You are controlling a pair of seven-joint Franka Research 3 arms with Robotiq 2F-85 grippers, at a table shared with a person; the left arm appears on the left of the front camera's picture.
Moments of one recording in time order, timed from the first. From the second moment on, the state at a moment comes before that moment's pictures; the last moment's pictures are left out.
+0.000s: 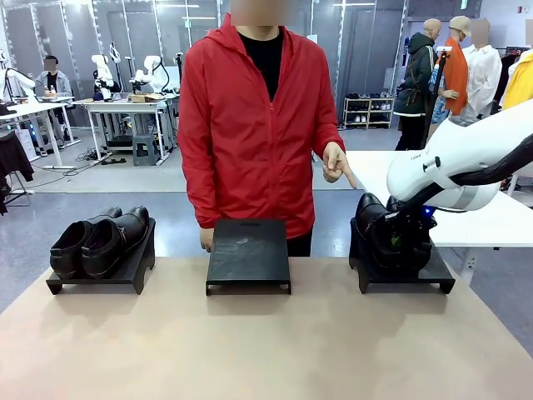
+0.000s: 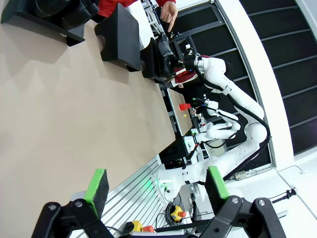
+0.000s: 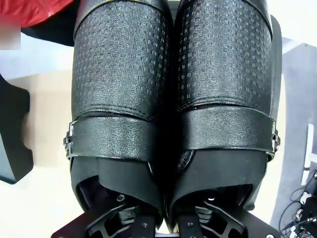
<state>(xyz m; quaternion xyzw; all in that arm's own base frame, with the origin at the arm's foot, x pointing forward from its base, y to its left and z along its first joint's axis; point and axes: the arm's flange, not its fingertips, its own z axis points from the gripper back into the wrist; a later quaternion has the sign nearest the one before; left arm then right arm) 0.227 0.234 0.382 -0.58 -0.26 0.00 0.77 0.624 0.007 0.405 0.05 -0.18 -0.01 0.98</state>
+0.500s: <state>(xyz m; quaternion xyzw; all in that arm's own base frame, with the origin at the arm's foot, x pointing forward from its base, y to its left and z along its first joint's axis) 0.227 0.234 0.382 -0.58 -0.26 0.00 0.77 0.627 0.009 0.409 0.05 -0.19 -0.01 0.98</state>
